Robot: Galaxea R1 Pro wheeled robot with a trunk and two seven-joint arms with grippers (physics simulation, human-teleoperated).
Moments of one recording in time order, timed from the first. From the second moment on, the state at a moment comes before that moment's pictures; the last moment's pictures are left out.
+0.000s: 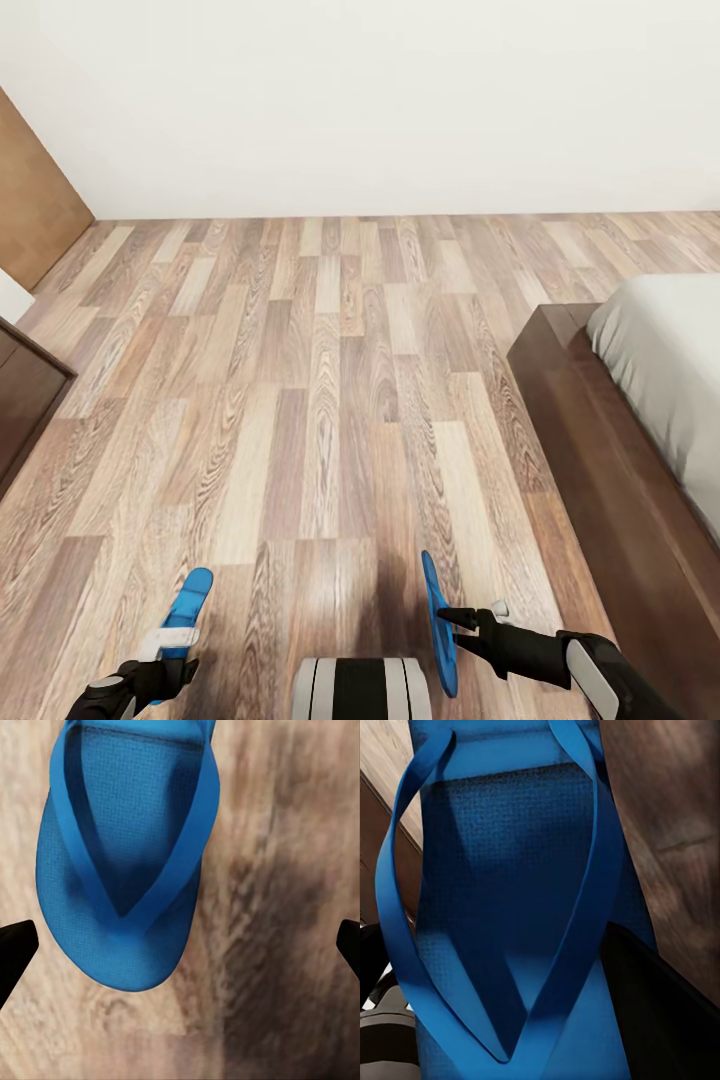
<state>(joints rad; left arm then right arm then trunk) -0.33 0.17 0.17 -0.58 -0.09 0.23 -0.14 -0.43 -0.19 -0.02 -0.56 -0.54 0.83 0.87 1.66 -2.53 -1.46</state>
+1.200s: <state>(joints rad) -0.33 0.17 0.17 -0.58 -0.09 0.23 -0.14 -0.43 -0.19 -0.02 -0.56 -0.54 0.83 0.87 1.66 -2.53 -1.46</state>
